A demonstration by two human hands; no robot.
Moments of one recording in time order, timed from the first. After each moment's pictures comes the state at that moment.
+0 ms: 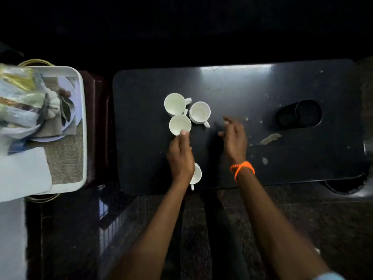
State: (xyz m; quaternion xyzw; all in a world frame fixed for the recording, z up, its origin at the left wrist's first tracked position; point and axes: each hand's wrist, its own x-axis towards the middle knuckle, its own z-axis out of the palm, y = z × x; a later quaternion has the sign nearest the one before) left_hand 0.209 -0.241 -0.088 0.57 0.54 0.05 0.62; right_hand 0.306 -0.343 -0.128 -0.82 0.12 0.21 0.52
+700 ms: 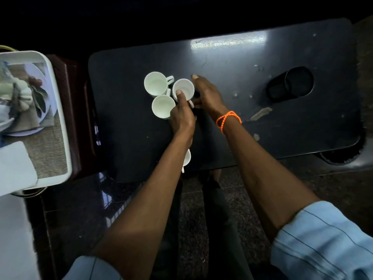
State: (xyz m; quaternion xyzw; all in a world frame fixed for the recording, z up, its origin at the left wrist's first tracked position) left_hand 0.277 -0.254 -0.095 0.49 0.55 -0.05 0.67; right_hand 0.358 -0.305 -0.120 -0.74 0.08 0.38 0.55
